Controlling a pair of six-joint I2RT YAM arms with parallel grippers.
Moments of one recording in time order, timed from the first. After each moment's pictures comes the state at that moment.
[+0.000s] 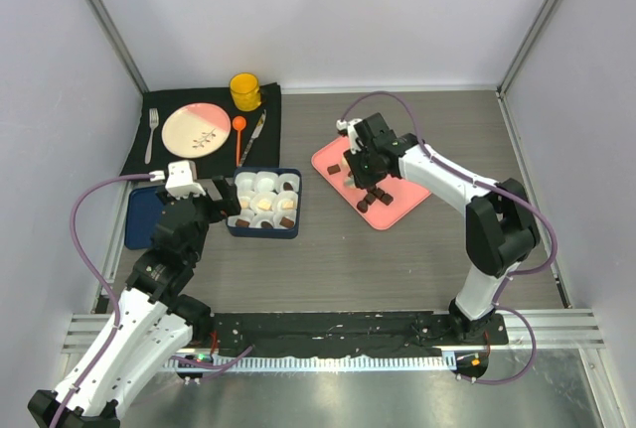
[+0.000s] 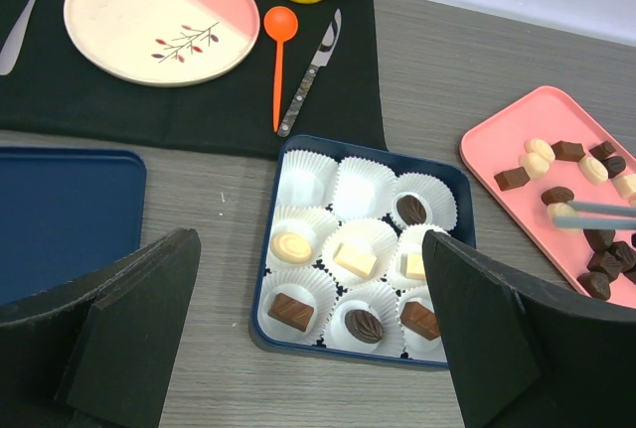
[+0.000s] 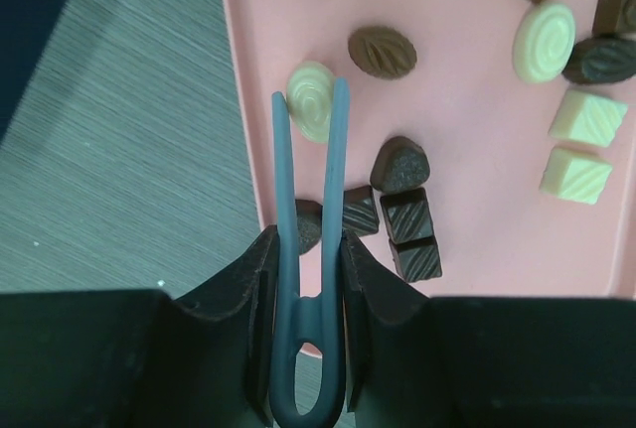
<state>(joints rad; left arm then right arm) -0.44 0.56 0.57 -0.24 -0.43 -0.31 0.54 1.75 1.33 -0.58 -0.01 -0.03</state>
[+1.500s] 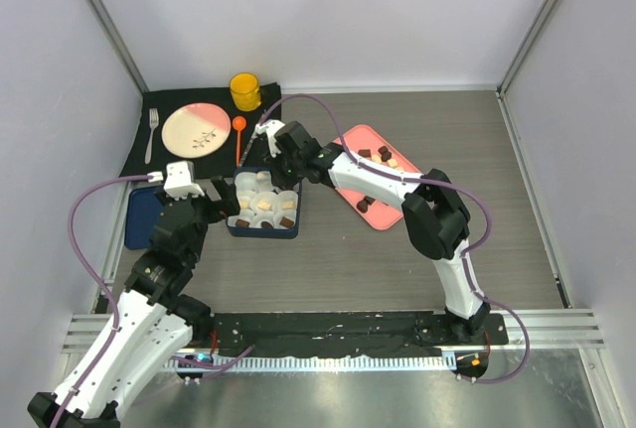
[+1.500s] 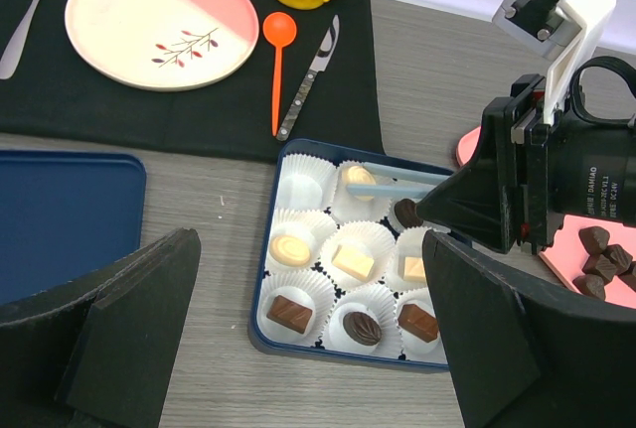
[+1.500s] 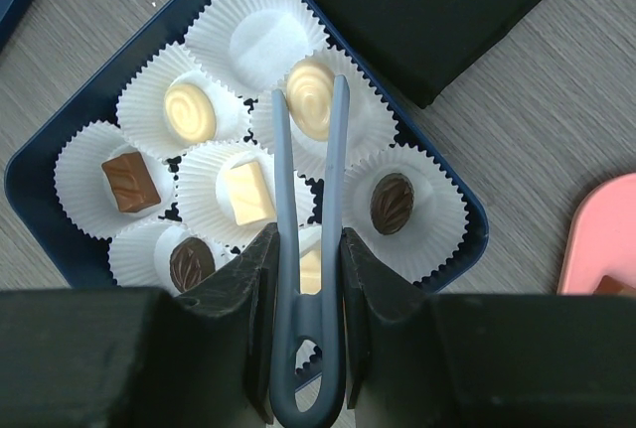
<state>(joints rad) -0.44 0.54 0.57 -0.24 -0.43 -0.31 0.85 2.10 1.73 -0.35 -0.06 0.09</state>
